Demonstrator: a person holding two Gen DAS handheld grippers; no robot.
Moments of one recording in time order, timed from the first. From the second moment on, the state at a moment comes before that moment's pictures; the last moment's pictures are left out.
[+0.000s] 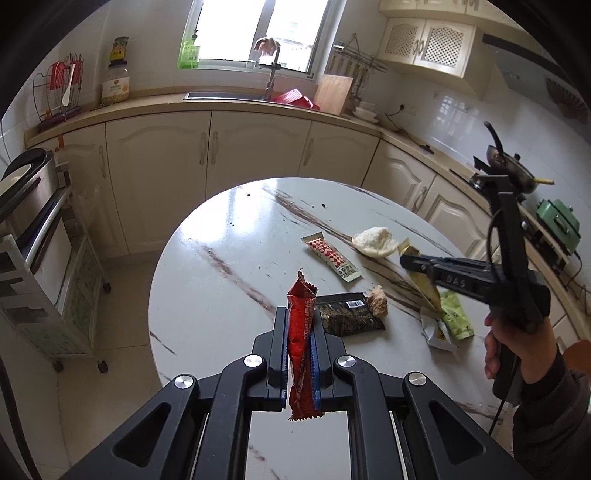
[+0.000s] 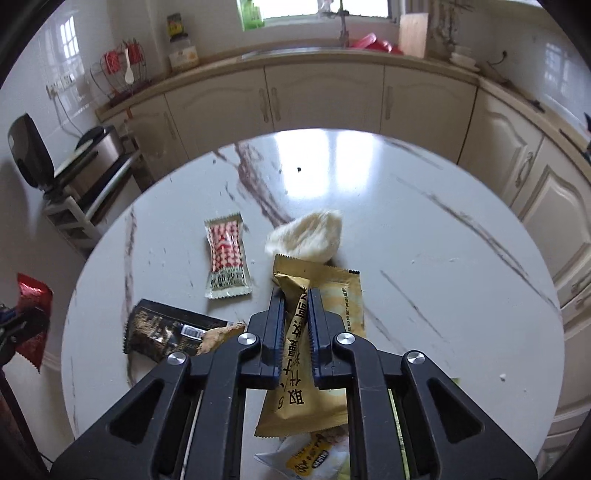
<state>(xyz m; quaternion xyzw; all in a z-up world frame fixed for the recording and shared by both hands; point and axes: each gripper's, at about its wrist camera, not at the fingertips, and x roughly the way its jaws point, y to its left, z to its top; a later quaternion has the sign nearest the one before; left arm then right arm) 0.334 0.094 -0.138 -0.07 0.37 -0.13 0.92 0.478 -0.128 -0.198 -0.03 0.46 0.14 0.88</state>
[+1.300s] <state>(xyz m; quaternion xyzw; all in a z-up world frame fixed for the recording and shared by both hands) 0.076 0.443 -0.306 -0.30 0.47 0.16 0.81 0.288 0.310 -0.295 -0.06 0.51 0.51 0.69</state>
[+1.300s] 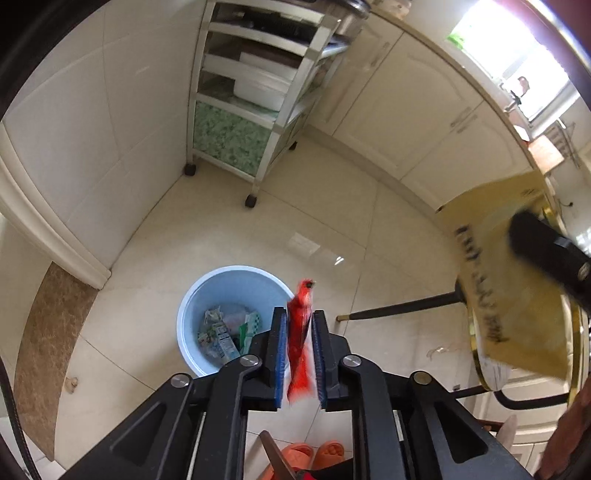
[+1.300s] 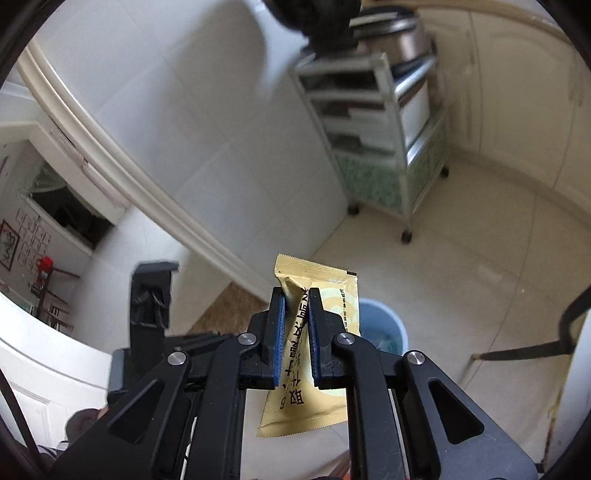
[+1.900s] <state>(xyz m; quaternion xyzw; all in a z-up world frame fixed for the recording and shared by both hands) 0.074 0.418 -0.262 -0.30 0.46 0.26 0.79 0.276 0.328 -0.311 -0.06 0.51 0.50 0.69</state>
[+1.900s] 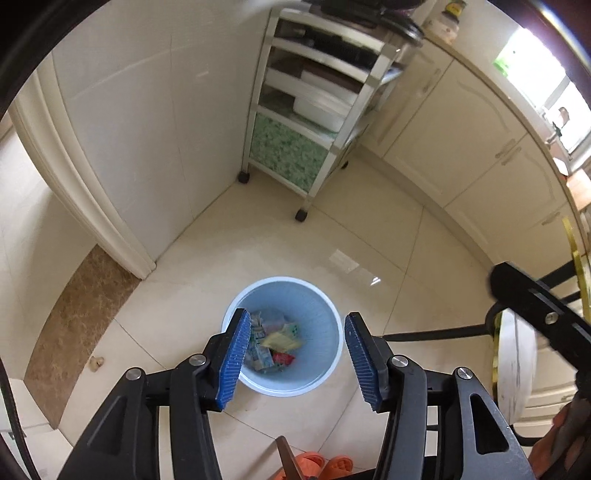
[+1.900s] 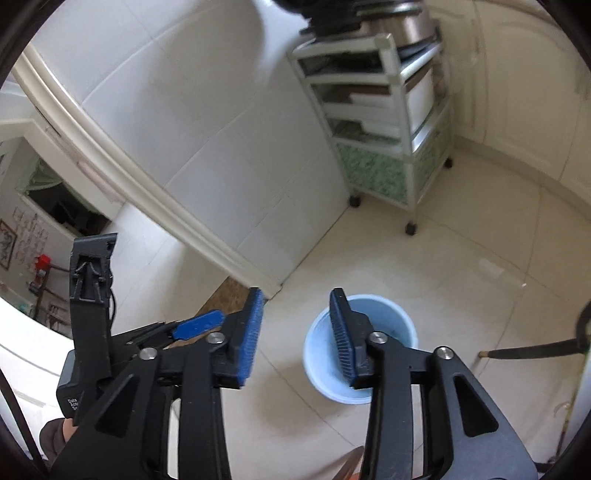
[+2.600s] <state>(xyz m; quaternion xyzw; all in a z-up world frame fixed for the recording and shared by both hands) 0.112 0.152 -0.094 -0.09 0.32 0.06 0.94 0.300 -0.022 -0.120 0.03 0.34 0.23 0.91</state>
